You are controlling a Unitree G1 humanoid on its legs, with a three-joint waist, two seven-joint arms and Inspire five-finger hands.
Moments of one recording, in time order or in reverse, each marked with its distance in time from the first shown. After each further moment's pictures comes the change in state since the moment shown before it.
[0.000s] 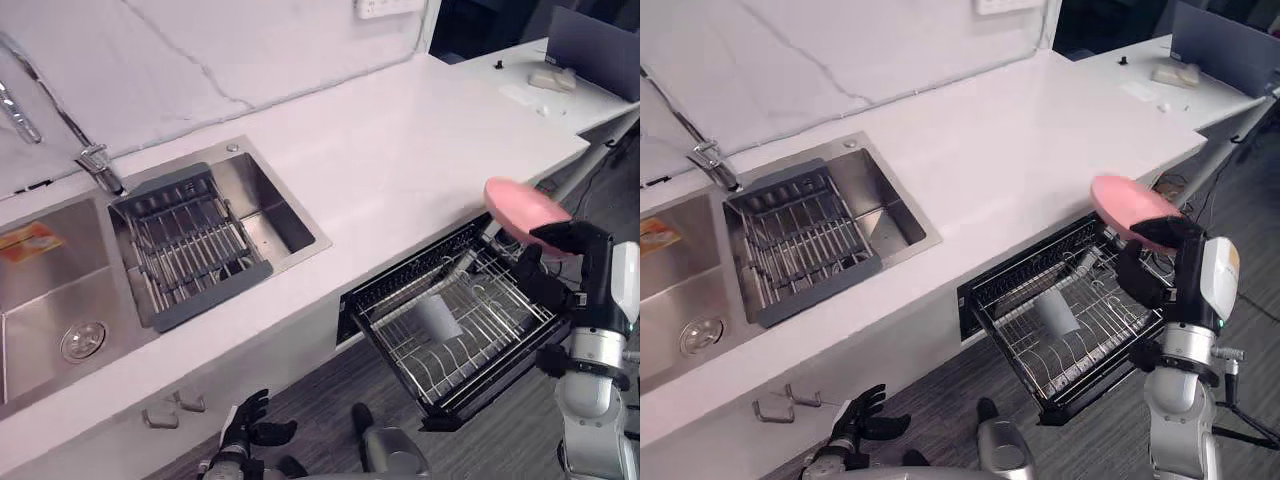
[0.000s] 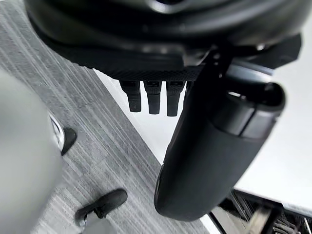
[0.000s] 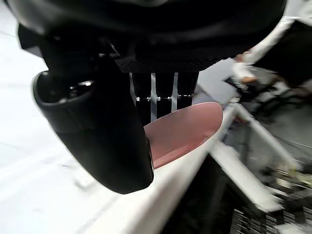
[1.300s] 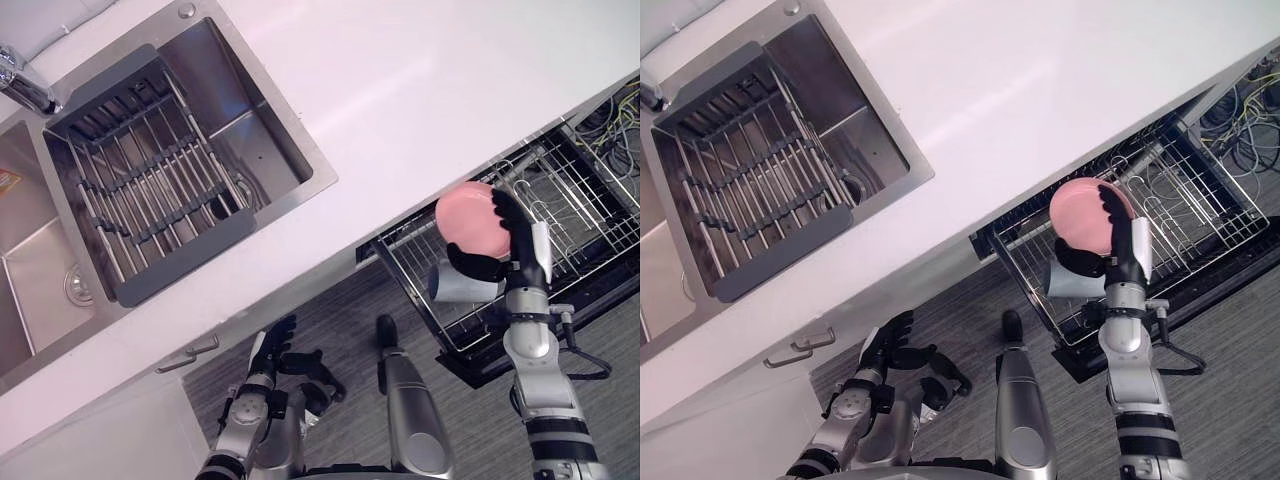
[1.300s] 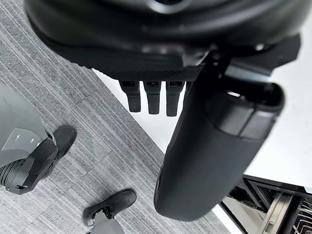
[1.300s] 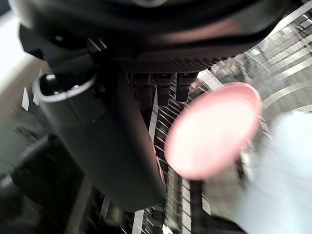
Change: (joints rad) left arm -0.196 0.000 -0.087 -0.110 -0.022 -0.033 0.021; right arm -0.236 0.014 0.179 0.106 0.201 0.047 0.008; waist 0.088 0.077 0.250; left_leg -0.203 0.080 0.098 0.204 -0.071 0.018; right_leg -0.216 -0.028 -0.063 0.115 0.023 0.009
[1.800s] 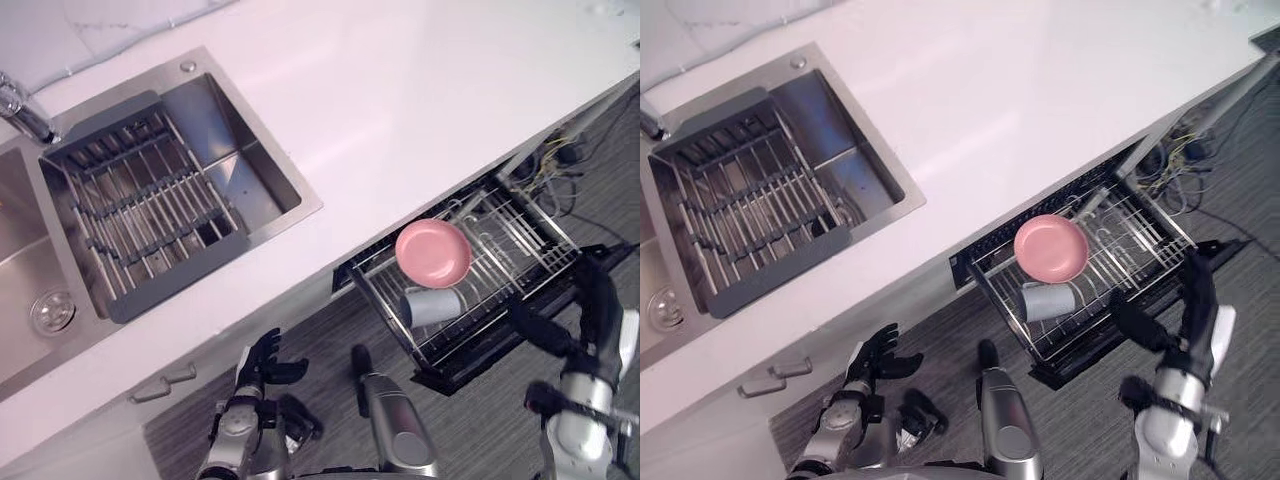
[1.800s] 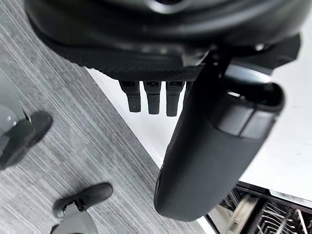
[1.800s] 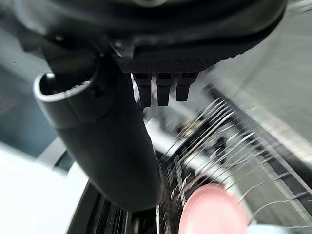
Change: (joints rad) left arm 0.075 -0.019 0.113 0.004 0.004 0.041 -0.007; right arm 0.447 0.294 -0.269 -0.192 0.226 -0.031 0.025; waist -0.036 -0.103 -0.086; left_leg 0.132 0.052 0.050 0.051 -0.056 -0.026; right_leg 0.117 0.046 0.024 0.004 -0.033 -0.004
